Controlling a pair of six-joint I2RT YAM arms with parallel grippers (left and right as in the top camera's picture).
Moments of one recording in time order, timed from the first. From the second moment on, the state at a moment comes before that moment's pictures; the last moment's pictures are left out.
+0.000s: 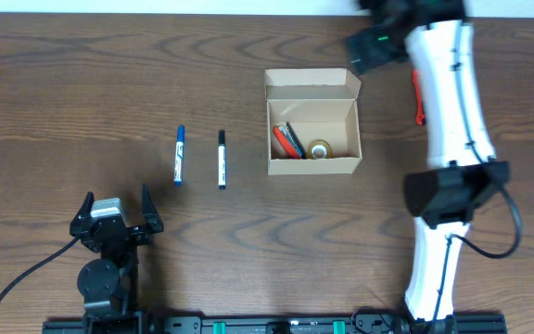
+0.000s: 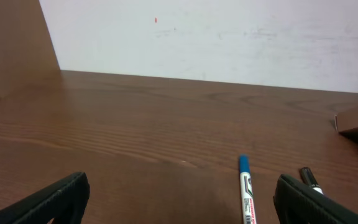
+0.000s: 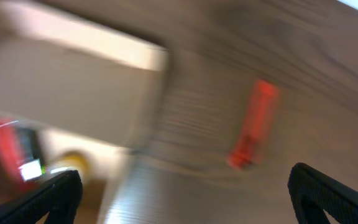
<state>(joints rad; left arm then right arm) 0.09 0.01 0.03 -0.13 -0.05 -0.02 0.09 2.28 2.60 -1.49 0.12 -0.16</state>
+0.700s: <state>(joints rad) 0.09 0.01 0.03 -0.13 -0.05 -0.02 -0.25 2.36 2.60 -1.32 -0.08 -0.16</state>
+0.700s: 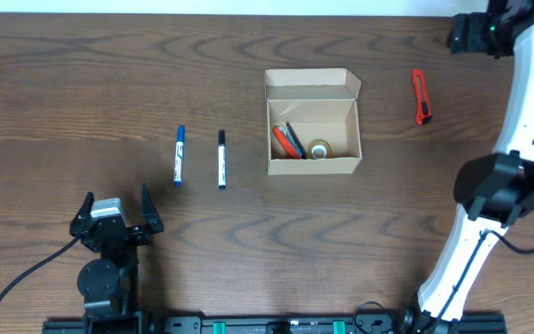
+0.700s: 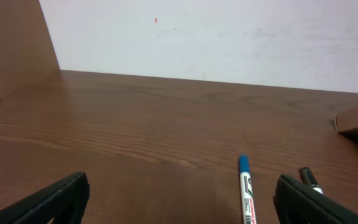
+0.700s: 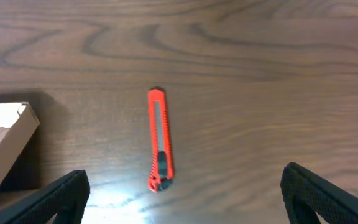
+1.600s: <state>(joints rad) 0.09 0.01 0.03 -0.13 -0.05 -0.02 -0.23 2.63 2.60 -1.35 -0.11 -0.17</state>
